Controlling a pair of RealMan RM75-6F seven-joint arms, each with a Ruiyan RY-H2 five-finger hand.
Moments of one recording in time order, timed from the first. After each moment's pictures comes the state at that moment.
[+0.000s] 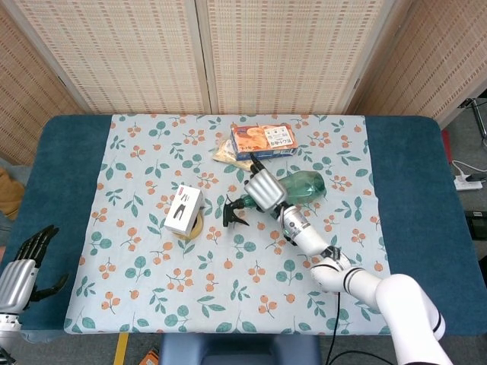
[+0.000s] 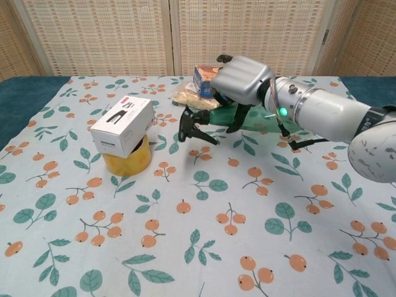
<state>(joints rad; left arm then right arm) -0.11 -1.14 -0.01 -1.52 1.53 1.44 -0.31 1.04 -1.84 0.18 -0.81 -1.33 0.88 -0.56</state>
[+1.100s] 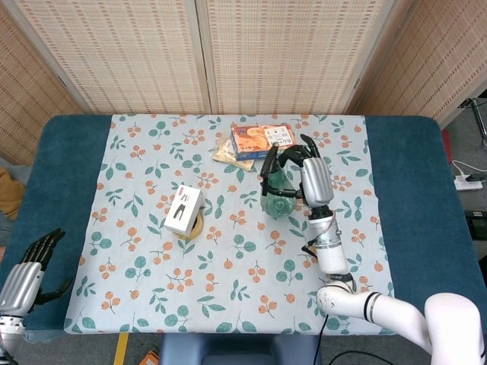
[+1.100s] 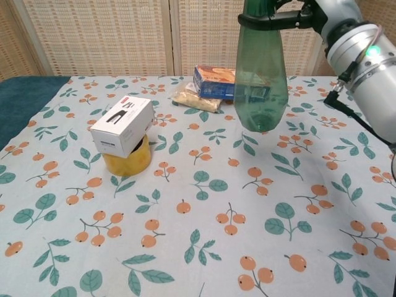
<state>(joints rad) -0.11 -1.14 0.00 -1.53 1.55 1.44 -0.30 0.77 -1.78 0.39 -1.20 -1.26 1.35 0.23</state>
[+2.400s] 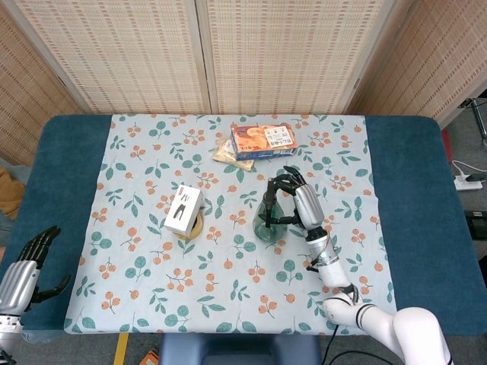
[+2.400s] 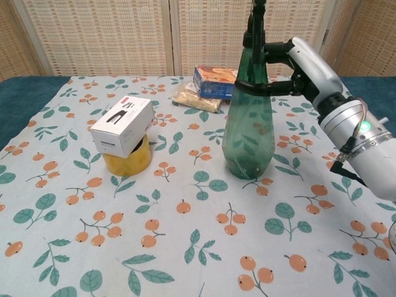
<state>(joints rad) -0.11 -1.15 -0.01 -1.52 1.55 1.46 -0.35 0.72 -1.98 0.24 -0.76 -1.47 1.36 0.65</state>
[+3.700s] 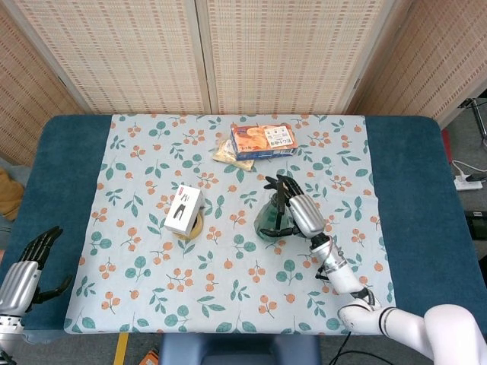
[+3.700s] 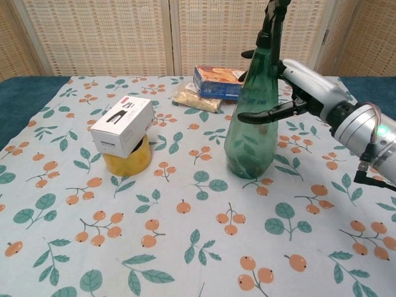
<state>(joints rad) -0.11 -1.15 0.00 -1.52 1.56 1.47 -0.35 0.67 -1.77 0.16 -1.07 -1.48 1.22 0.44</state>
